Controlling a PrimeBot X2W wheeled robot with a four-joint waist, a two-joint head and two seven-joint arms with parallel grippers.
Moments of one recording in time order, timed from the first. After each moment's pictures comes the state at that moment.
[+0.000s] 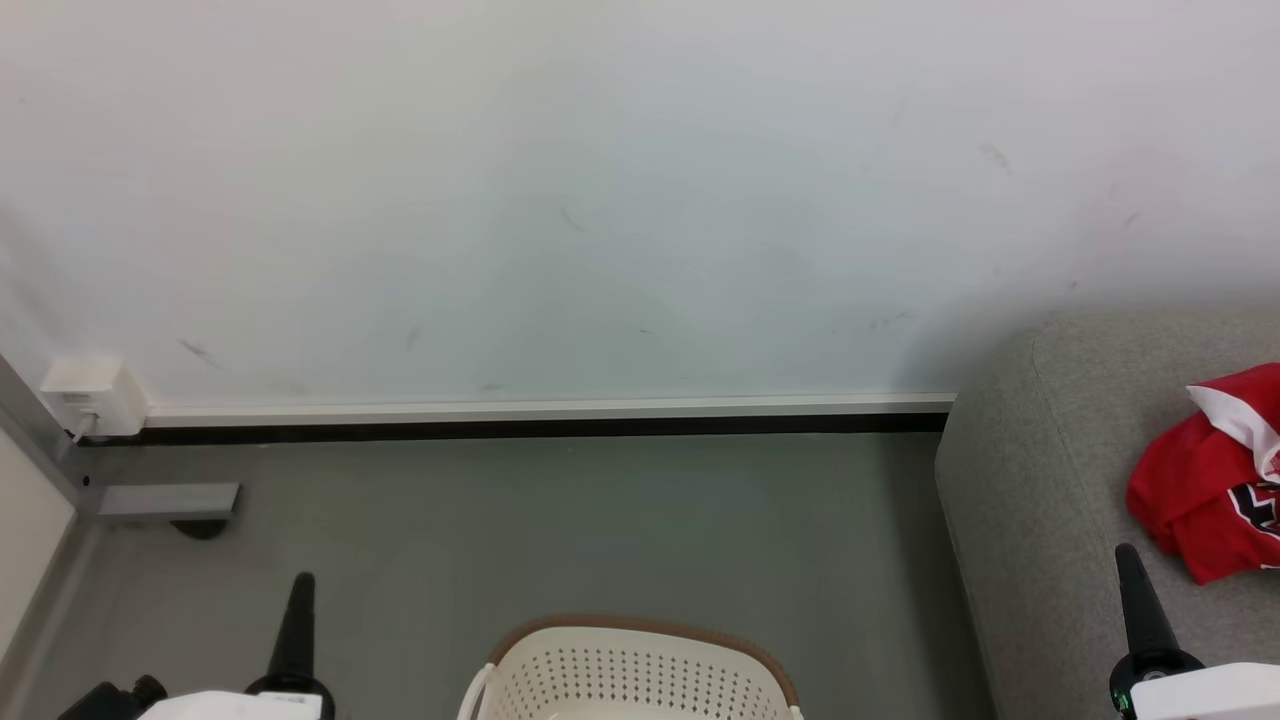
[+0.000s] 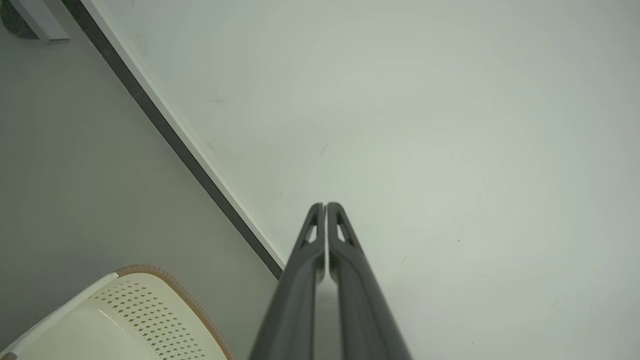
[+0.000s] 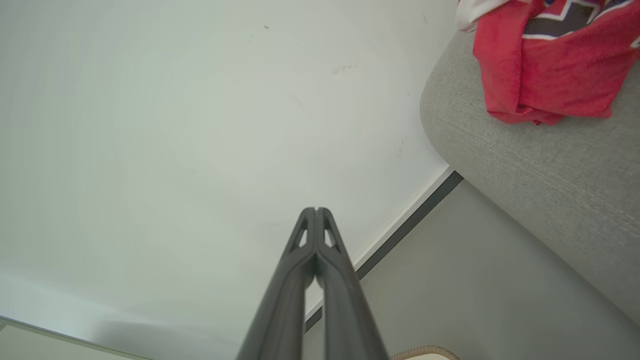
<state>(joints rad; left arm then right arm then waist) -0.07 0.05 0.11 0.28 -1.11 -0.10 -0.01 -0.09 -0.10 -0.01 0.27 1.20 0.13 -0.01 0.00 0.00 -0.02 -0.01</state>
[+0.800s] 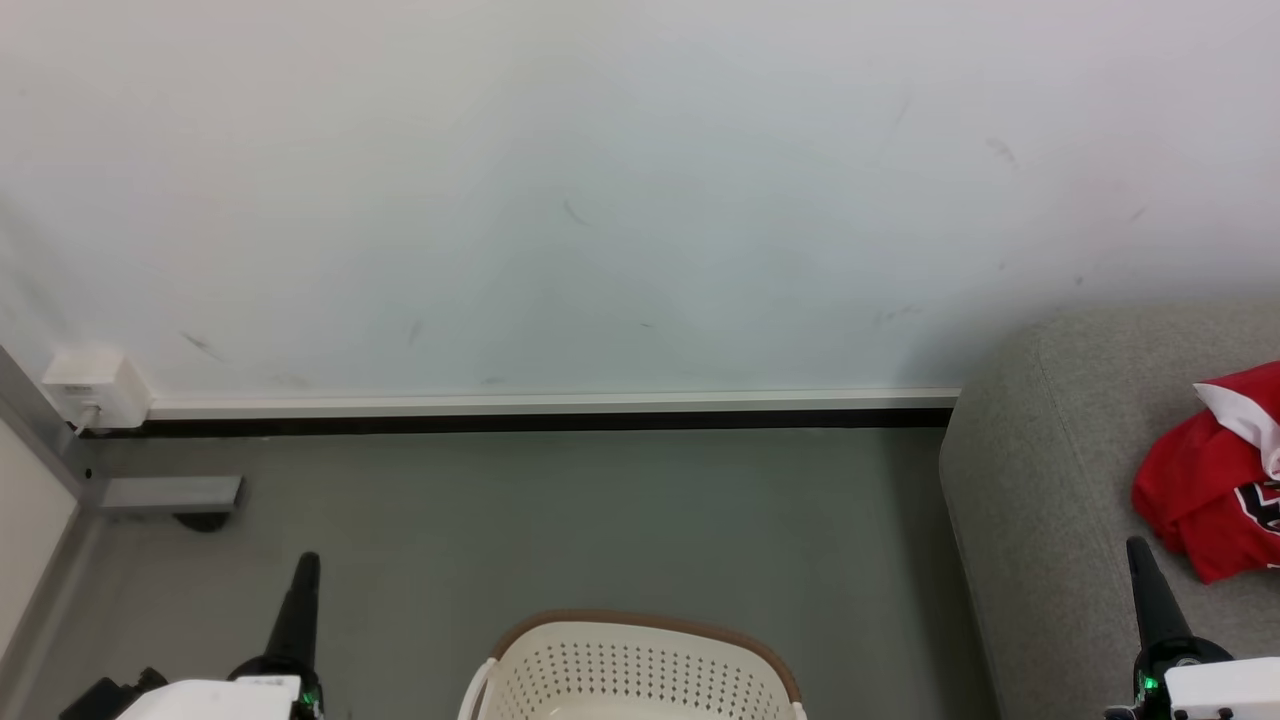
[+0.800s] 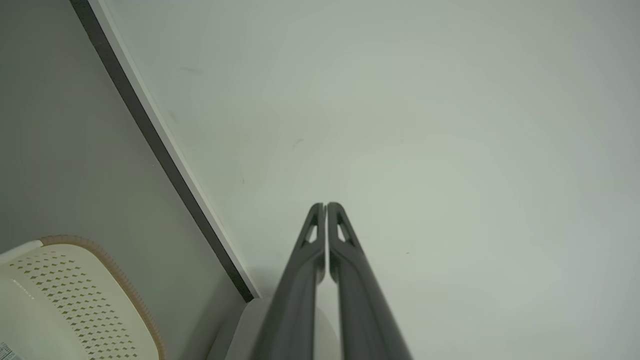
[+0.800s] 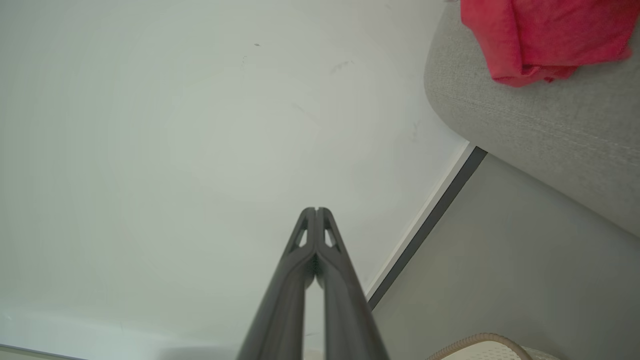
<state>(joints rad) -0.09 0.05 0.11 0.27 -1.34 -0.11 0.05 -0.10 -0.08 -0.05 0.26 1.39 0.13 0.04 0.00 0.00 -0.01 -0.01</state>
